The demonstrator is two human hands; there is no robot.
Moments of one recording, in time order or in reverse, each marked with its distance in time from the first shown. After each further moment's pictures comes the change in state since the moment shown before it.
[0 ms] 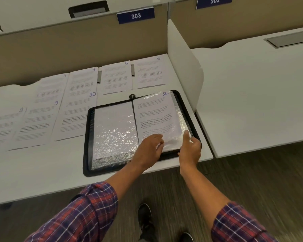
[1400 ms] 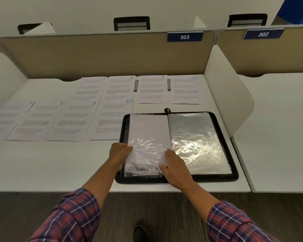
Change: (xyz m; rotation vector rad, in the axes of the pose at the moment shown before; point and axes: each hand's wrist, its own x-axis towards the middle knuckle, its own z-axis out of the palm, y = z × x) left_hand -0.050 -0.167 -0.149 -0.623 0.324 -1.006; right_hand -0.046 0.035 0.121 -1.175 -0.758 -0.876
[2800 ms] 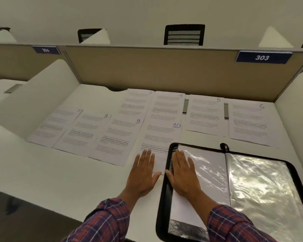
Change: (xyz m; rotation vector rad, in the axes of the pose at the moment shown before) left_hand 0.136 -0.046 -0.088 1.163 0.089 0.687; right_hand 0.213 -0.113 0.060 -0.346 0.038 -0.213
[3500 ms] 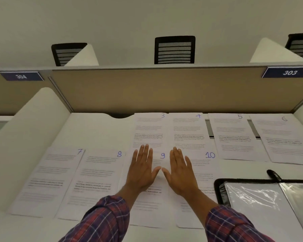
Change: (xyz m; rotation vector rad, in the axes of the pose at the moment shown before) left_hand 0.185 -0.245 -0.022 -0.020 0.020 0.118; right_hand 0.235 -0.149 0.005 0.020 0.030 0.172
